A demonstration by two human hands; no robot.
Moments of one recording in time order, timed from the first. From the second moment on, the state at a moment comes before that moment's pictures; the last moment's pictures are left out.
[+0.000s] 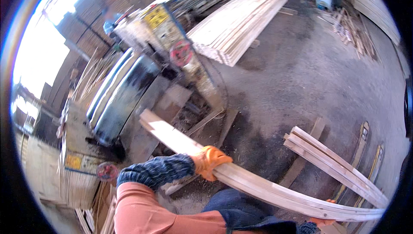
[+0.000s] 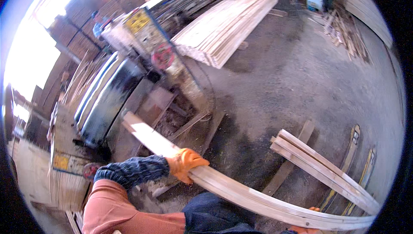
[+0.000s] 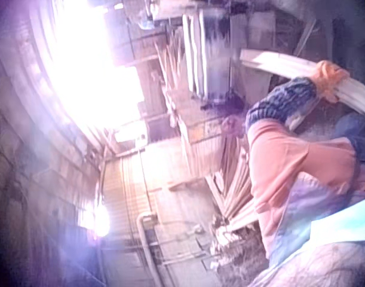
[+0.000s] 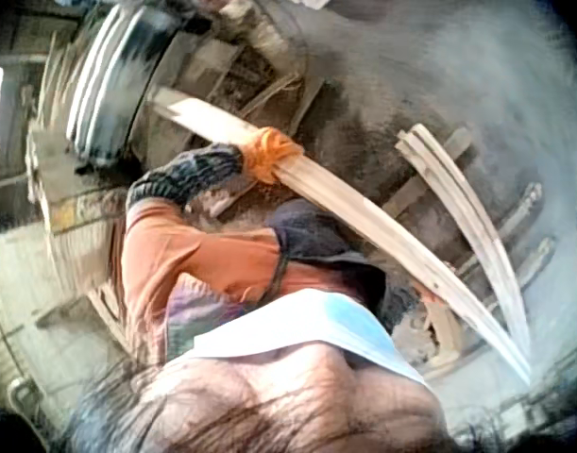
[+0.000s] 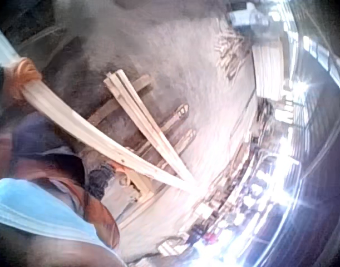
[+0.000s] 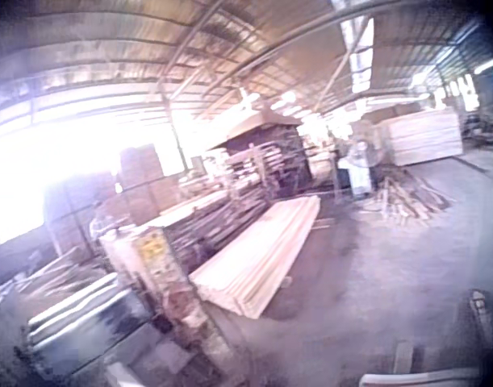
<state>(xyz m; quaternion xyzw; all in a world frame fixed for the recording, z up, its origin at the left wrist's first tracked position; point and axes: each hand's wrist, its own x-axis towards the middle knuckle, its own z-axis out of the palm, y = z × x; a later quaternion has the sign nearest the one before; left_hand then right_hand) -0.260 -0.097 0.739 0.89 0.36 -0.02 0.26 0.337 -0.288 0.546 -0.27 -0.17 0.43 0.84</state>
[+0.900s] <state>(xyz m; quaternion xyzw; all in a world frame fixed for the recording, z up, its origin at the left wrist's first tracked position) -0.414 -0.112 0.707 0.92 0.35 0.00 0.16 -0.029 -0.289 0.603 -0.30 0.24 0.55 0.74</state>
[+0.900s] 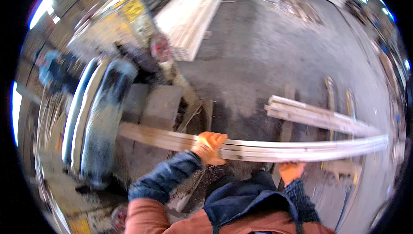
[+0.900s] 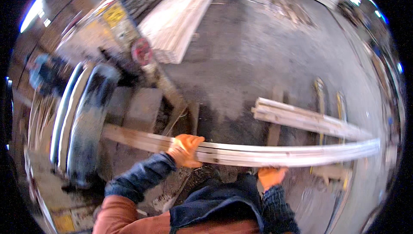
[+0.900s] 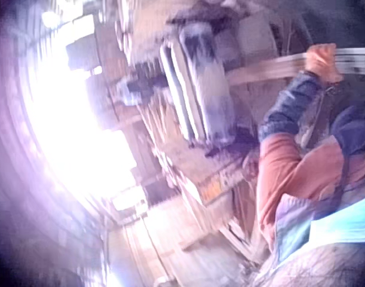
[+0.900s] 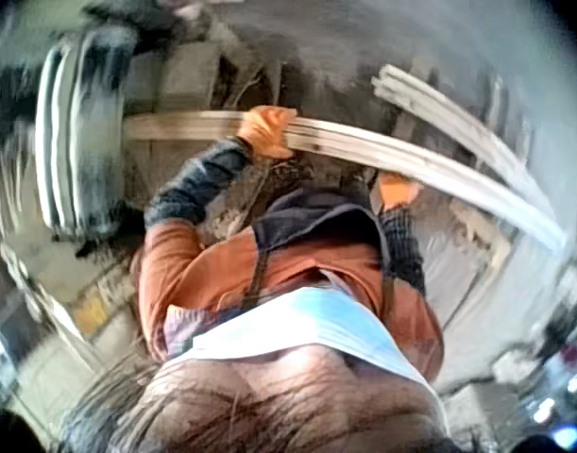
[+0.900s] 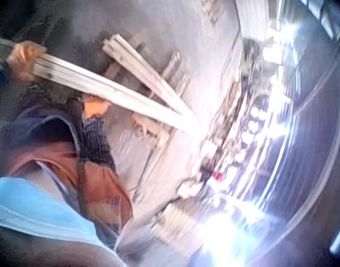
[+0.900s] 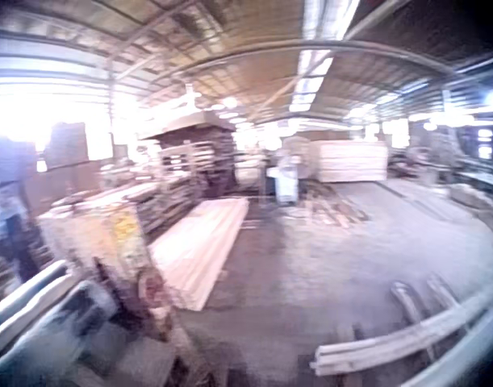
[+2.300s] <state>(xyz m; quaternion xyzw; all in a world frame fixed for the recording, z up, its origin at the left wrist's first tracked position) -0.405 -0.169 0.709 0.93 0.35 -0.04 0.08 0.037 -0.316 0.689 -0.61 -0.79 0.05 0.04</state>
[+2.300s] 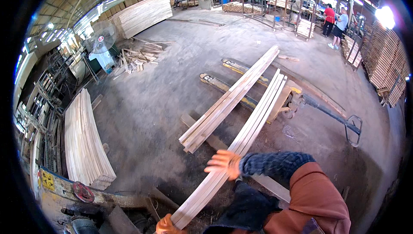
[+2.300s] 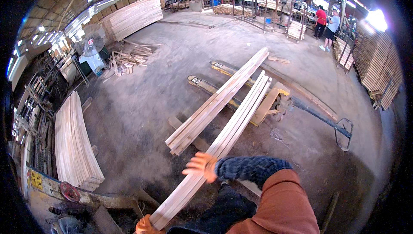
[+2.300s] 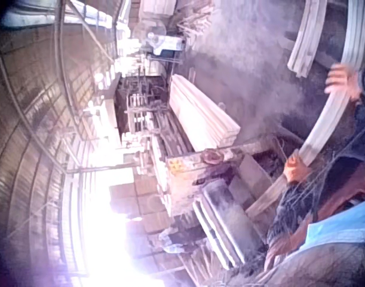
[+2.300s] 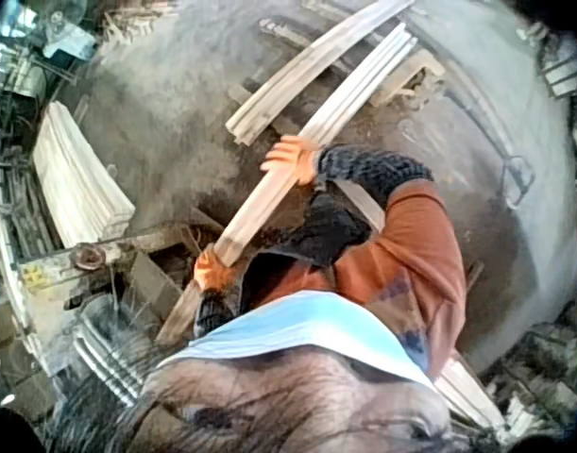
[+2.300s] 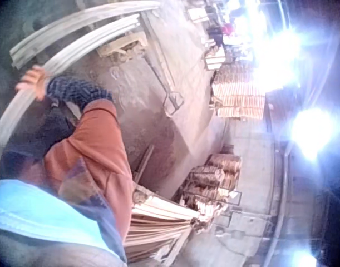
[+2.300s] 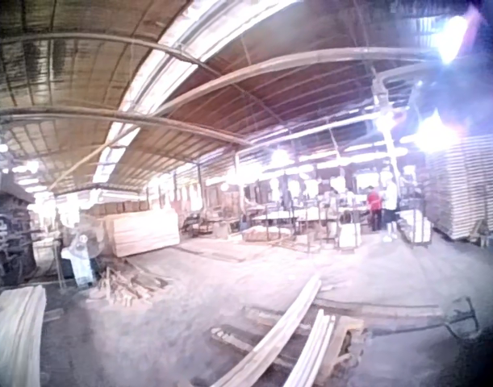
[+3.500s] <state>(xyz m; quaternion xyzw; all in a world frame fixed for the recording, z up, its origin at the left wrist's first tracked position) -0.376 -0.190 0.742 0.92 0.32 0.00 0.23 0.033 -0.347 0.684 -0.72 -0.69 0.07 0.04</state>
